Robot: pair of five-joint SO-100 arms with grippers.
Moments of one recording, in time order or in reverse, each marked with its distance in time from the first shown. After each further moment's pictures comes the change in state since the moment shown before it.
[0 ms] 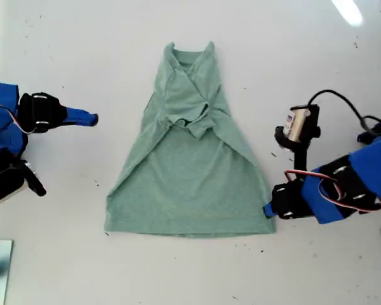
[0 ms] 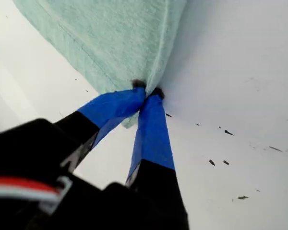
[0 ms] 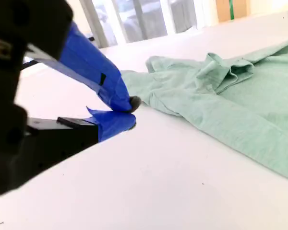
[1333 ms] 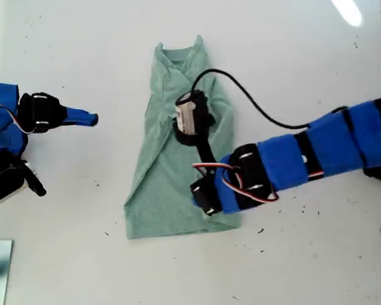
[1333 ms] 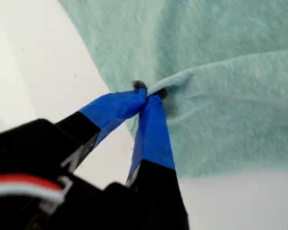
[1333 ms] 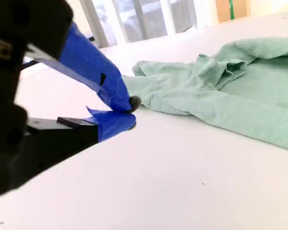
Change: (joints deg) arm 0 0.0 0.0 0.0 0.0 0.0; arm 1 12.2 -30.1 -70.6 25.2 -37.7
